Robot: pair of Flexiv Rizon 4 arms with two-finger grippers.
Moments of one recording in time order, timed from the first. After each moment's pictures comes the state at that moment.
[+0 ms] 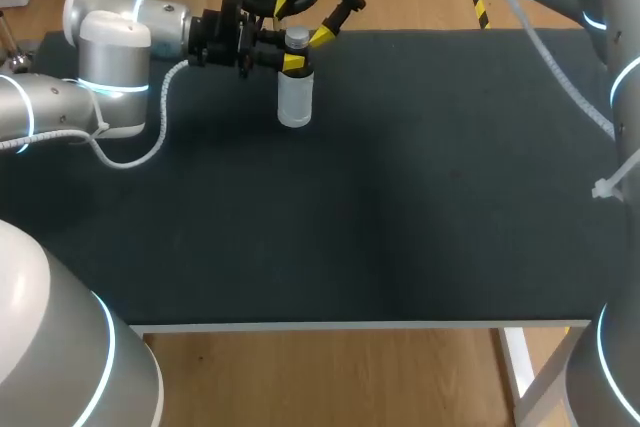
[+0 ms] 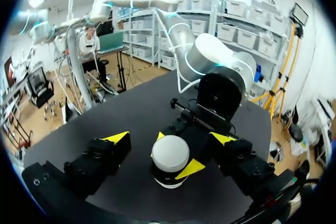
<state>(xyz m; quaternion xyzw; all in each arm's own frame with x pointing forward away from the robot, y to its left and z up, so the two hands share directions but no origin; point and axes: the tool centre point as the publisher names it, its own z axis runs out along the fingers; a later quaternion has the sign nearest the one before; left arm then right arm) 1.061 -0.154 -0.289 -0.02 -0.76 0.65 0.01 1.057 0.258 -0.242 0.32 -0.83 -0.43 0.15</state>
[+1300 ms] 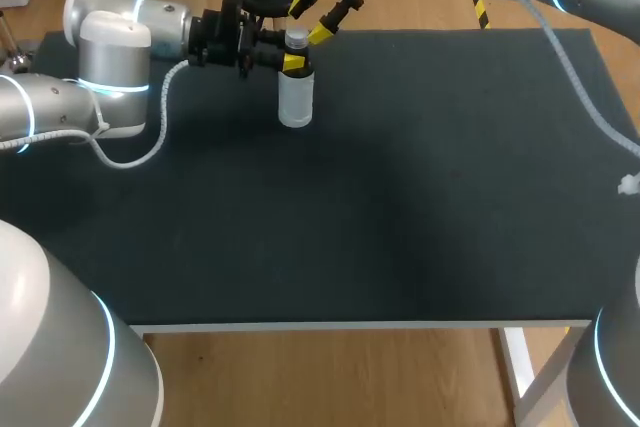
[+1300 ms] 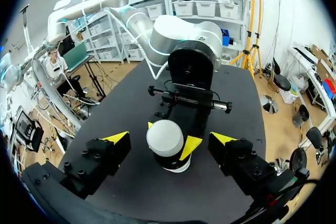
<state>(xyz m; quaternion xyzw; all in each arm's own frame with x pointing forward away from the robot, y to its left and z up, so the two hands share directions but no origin) 1.061 -0.154 -0.289 -0.02 -0.76 0.65 0.01 1.070 0.247 -0.248 0.14 -0.91 -0.37 0.12</state>
